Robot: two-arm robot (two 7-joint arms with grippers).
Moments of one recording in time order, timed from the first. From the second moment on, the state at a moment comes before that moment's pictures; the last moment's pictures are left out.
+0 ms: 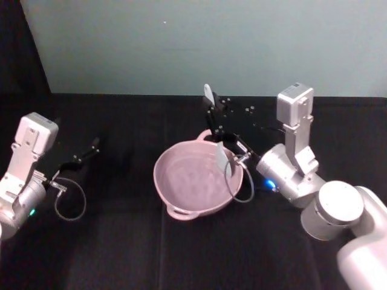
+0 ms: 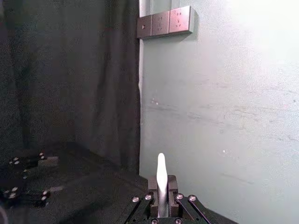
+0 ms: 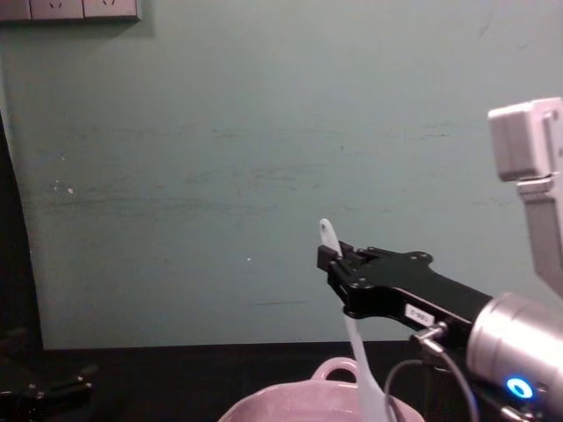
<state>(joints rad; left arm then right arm) -0.20 0.60 0.45 -1.41 -0.25 -0.12 0.03 0.34 0.16 -0.36 -1.25 0.21 -0.28 0.38</state>
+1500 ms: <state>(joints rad) -0.20 0.60 0.45 -1.41 -0.25 -0.12 0.03 0.28 0.39 -0.44 -1.56 0.38 -0.02 0.52</state>
